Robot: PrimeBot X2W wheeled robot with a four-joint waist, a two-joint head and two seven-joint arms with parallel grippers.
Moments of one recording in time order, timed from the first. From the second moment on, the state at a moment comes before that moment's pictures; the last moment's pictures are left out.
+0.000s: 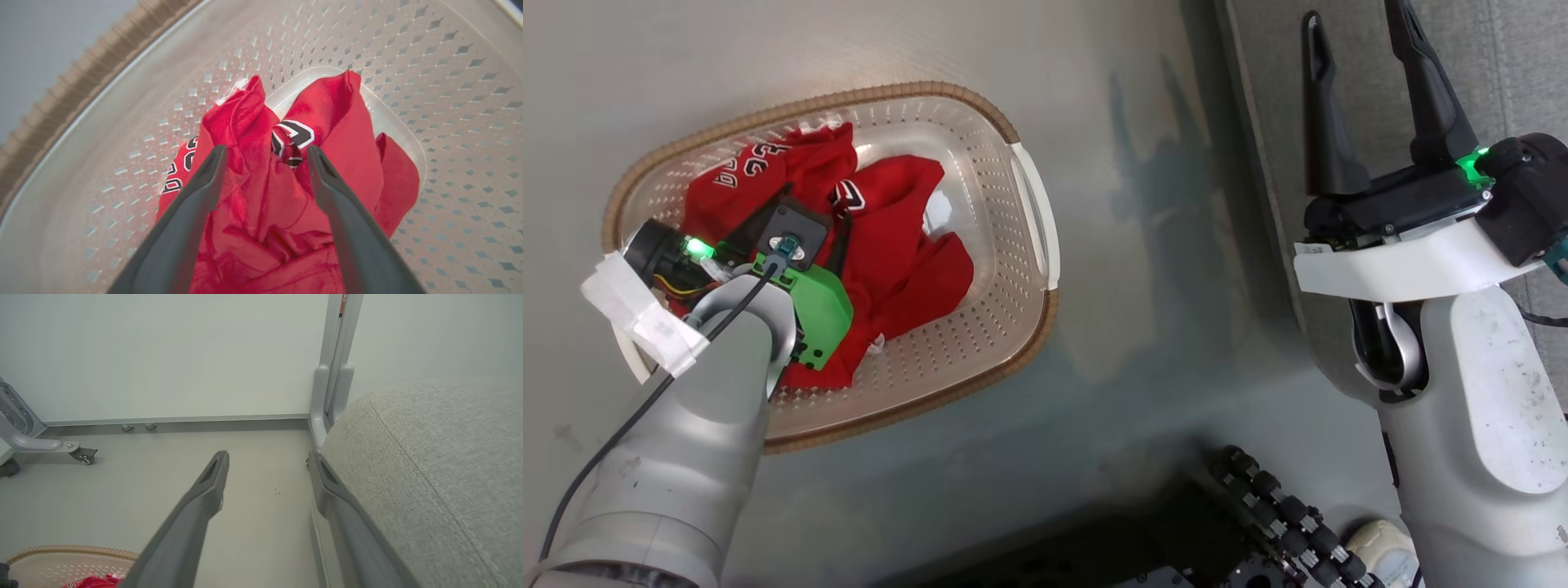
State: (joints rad) left arm -0.90 0.17 -0.44 1.17 0.07 -0.12 -0.26; right arm -0.55 -0.05 0.08 -0.02 0.21 0.13 -0.26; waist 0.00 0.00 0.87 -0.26
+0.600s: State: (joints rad) left arm -1.01 0.17 -0.54 1.28 0.12 -0.12 -0.18; right arm -0.56 -0.05 0.07 -0.06 0.20 0.13 -0.26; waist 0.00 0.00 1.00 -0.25
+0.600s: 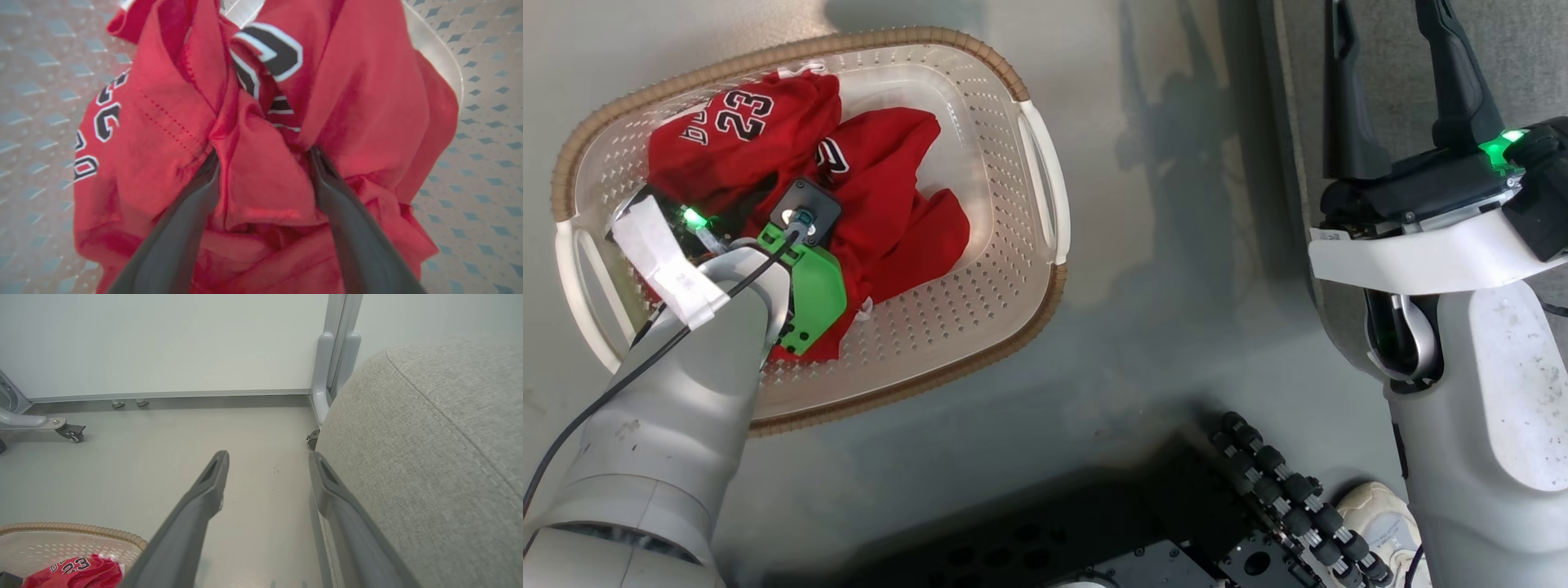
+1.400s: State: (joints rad) left arm -0.96 0.09 -0.57 1.24 0.05 -0.12 -0.26; right arm -0.53 -0.05 0.06 0.01 0.17 0.13 -0.26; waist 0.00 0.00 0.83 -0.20
